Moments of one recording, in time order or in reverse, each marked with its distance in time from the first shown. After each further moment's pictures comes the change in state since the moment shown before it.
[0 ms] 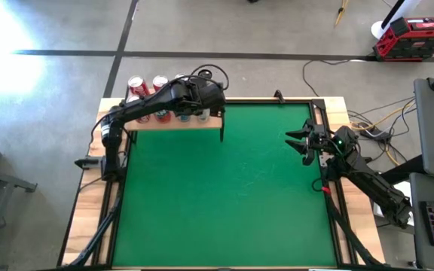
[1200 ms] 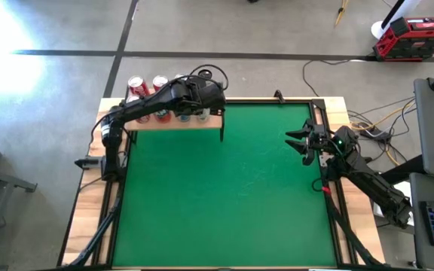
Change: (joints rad) left arm 0.002 0.000 0.000 -0.001 -0.012 -0.039; right arm 0.000 0.000 0.000 0.000 0.000 0.000
